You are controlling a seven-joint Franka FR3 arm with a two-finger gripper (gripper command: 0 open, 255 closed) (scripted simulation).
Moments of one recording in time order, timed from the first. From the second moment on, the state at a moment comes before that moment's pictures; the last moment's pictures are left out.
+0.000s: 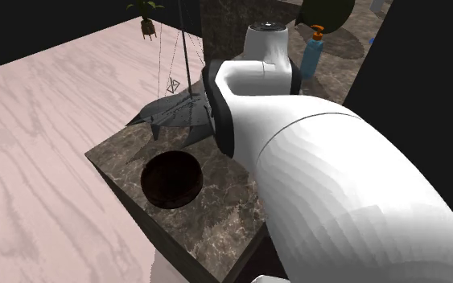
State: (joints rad) arm 0.04 -0.45 0.46 -2.31 0.20 1.94 0.63
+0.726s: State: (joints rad) arm 0.03 -0.25 0.57 -2.30 0.19 2.10 0.80
